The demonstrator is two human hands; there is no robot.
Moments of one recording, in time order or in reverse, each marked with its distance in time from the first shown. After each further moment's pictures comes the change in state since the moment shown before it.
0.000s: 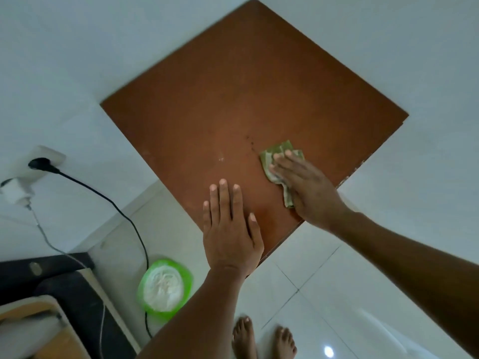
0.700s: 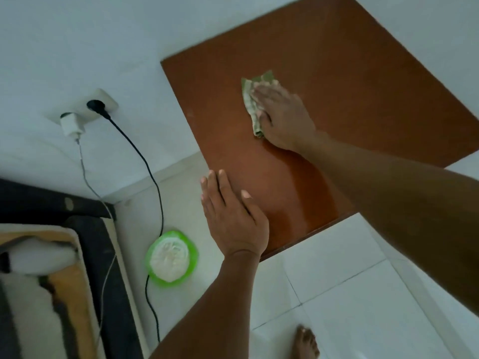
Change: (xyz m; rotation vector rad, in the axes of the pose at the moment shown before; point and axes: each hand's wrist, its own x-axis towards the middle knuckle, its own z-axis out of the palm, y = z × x) left_hand -0.010 0.002 0.013 -0.275 0.465 -0.532; right_hand 0.171 -0.054 0.021 -0.059 -0.013 -0.176
